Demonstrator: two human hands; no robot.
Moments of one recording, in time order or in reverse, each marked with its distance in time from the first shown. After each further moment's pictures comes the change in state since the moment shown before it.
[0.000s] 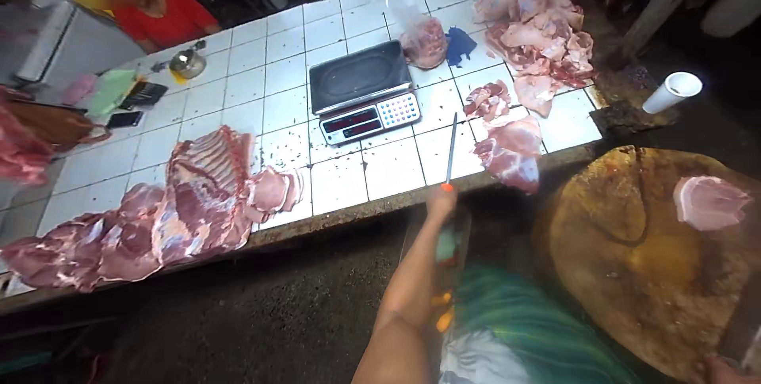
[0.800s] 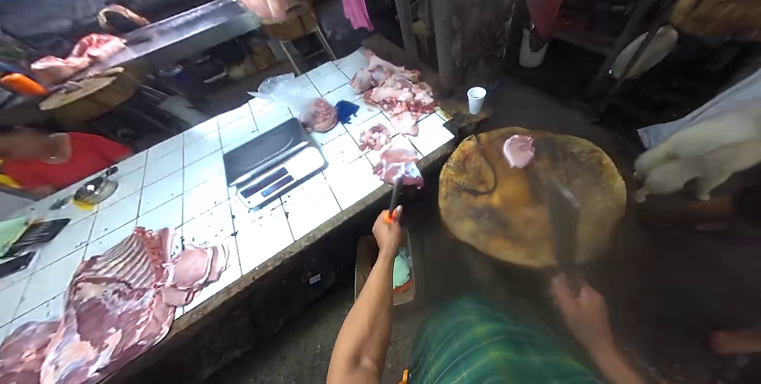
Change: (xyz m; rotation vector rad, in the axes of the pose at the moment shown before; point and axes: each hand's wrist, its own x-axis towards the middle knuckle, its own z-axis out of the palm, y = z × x) left_hand -0.177 0.012 0.110 0.046 0.292 0.488; right_hand -0.115 0.105 -0.040 0.245 0.080 -0.829
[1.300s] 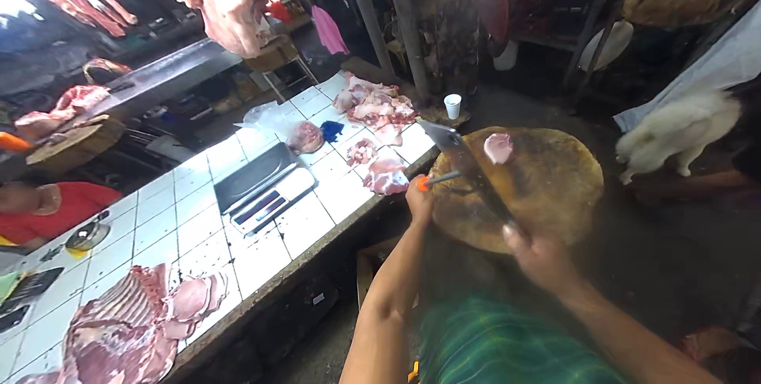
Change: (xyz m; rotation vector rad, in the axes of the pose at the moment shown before) left_hand 0.002 0.100 0.093 -0.153 -0.006 0.473; right_hand 0.036 -0.122 0.000 0.039 -0.004 -0.463
